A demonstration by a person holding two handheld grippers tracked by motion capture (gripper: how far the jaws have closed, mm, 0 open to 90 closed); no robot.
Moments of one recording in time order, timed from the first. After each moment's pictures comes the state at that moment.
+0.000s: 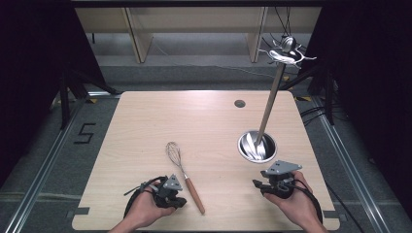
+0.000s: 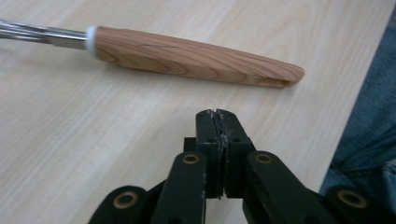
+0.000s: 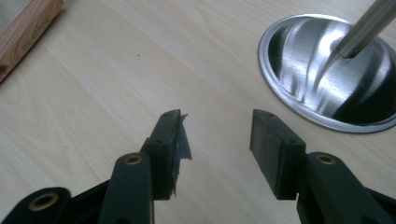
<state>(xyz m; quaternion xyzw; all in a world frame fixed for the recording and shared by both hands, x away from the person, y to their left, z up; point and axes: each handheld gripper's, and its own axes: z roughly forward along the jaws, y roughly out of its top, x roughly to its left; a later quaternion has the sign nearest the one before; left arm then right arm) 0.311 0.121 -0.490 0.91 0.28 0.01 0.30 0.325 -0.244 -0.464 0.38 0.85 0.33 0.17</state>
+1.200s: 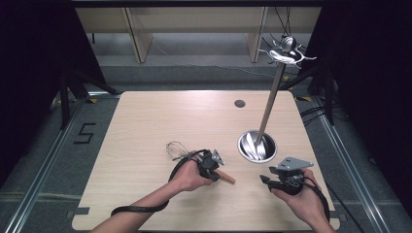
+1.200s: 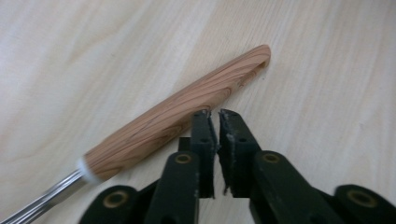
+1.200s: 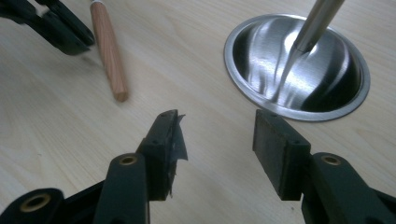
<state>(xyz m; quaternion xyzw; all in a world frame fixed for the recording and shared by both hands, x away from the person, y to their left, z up) 0.394 0.018 -0.474 0.93 0.21 0.04 0.28 0.331 -0.268 -0.460 0.40 0.83 0.35 0.18</state>
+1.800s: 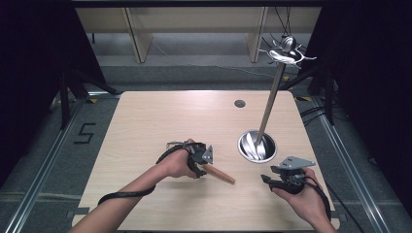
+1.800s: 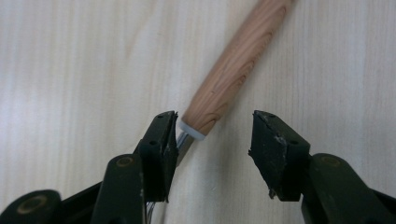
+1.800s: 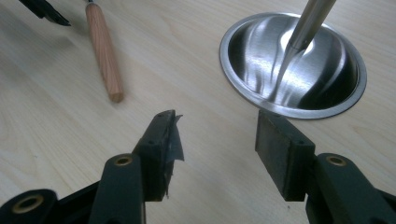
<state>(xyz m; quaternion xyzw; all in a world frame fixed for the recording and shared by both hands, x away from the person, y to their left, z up) 0.427 0.040 -0.470 0.98 0.01 0.10 0.19 0.332 -0.270 -0.460 0.42 0.82 0.35 0.17</state>
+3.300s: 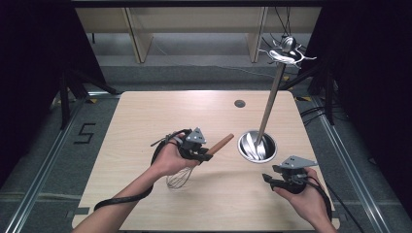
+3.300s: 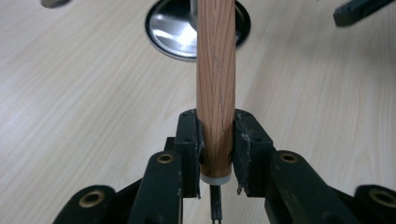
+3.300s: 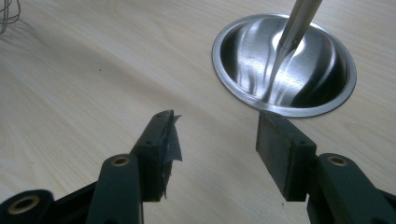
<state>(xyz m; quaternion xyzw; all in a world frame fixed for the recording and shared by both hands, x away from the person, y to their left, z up) 0.418 0.065 -0.424 0.89 0.21 0.09 0.40 0.333 -0.274 -0.459 0.42 0.81 0.36 0.18</state>
